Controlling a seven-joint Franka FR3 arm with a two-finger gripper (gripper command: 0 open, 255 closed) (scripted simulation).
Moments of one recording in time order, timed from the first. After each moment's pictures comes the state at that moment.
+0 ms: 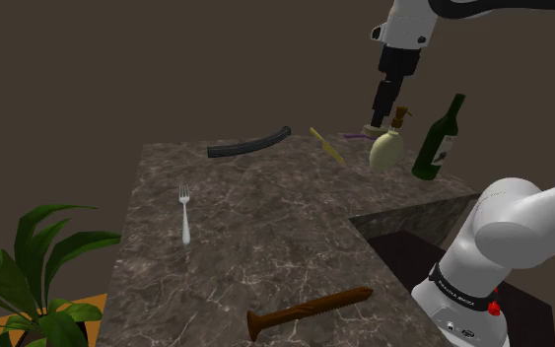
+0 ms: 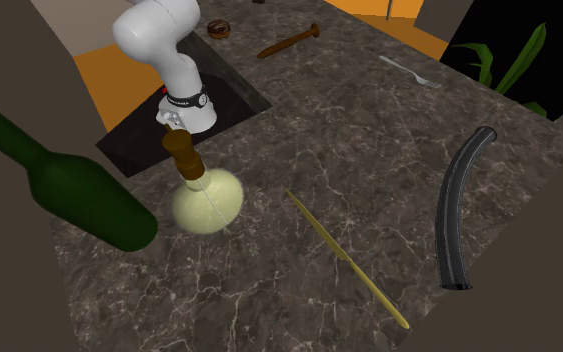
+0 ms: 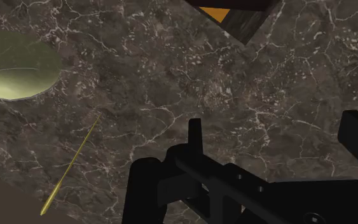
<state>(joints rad) -0.02 -0.77 0.05 -2.31 -0.02 1.54 -0.14</state>
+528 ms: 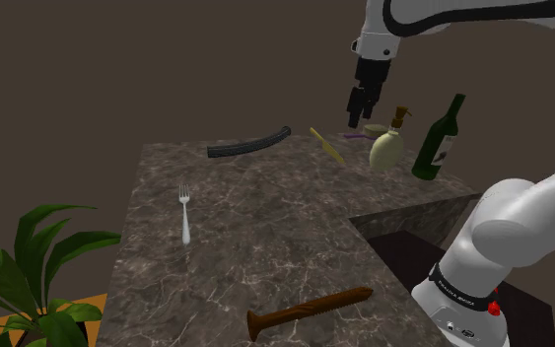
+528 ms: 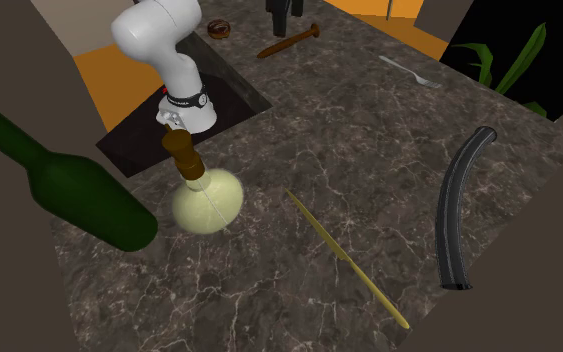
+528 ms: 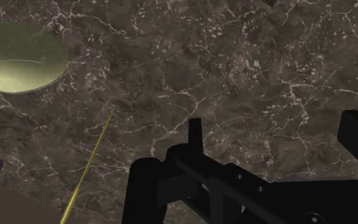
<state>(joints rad) -0.07 -0.57 0.02 -2.26 -0.04 1.67 -0.10</state>
